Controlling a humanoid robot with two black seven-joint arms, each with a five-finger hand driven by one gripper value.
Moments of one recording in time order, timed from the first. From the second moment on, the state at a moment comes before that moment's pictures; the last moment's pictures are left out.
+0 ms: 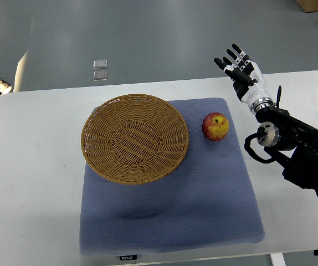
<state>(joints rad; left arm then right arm) 0.01 0.00 -0.09 -0.14 0.07 -0.05 -0.03 0.79 -0.16 0.59 0.66 -0.01 -0.01 0.50</state>
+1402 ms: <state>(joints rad) 0.01 0.00 -0.09 -0.13 0.07 -0.05 -0.03 0.80 -0.17 0.59 0.63 -0.01 -0.01 0.50</state>
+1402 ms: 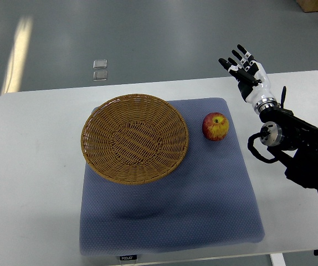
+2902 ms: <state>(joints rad) 0.01 0.00 -0.09 -0.13 0.07 -0.05 -0.03 0.86 -0.58 0.56 0.81 -1.07 0.31 0.61</state>
